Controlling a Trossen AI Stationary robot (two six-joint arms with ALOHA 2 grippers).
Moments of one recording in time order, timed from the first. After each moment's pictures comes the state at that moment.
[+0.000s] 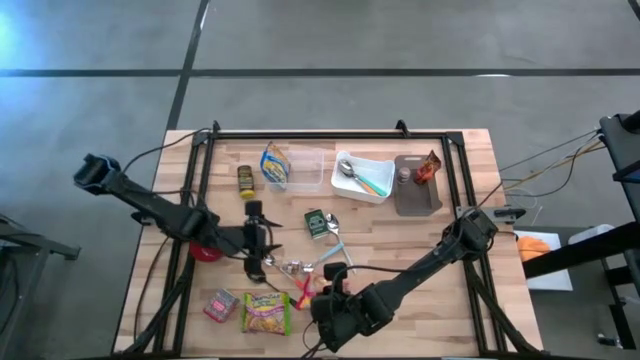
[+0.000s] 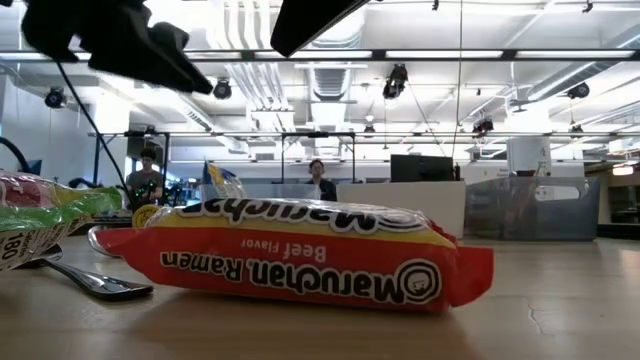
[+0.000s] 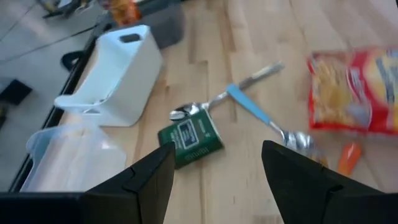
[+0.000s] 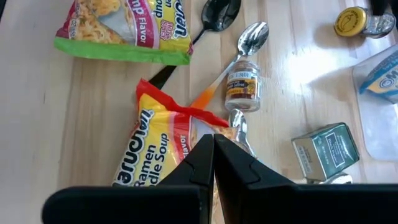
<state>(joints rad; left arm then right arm) -0.42 1.11 0.64 -0.19 -0.52 0.03 0.58 2.22 1.97 -0.90 0.58 0.37</state>
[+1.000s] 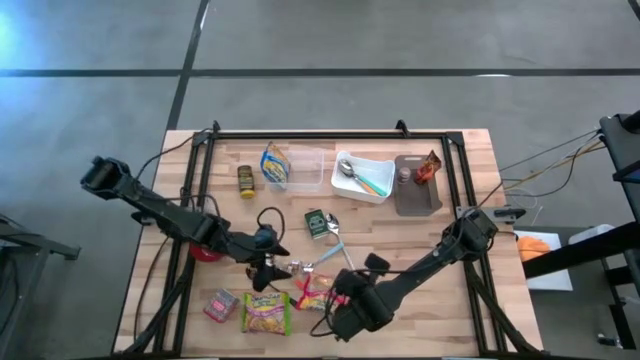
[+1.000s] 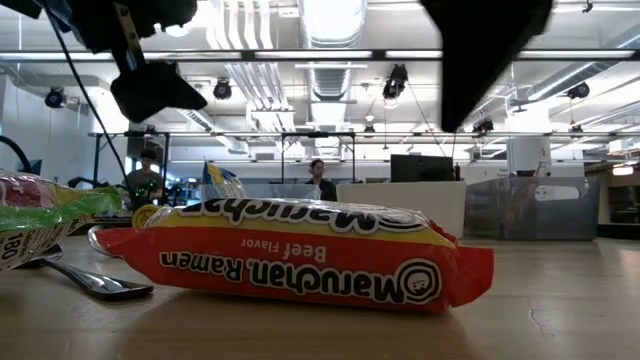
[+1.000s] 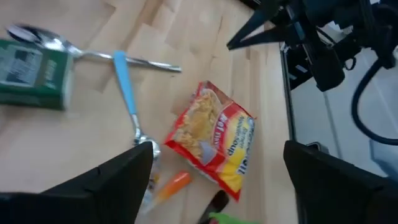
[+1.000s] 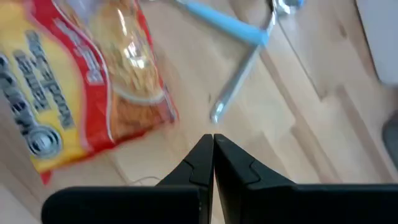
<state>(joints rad) -0.42 1.26 0.66 0.00 -0.15 -0.75 0.59 2.22 1.96 -1.39 0.45 1.19</state>
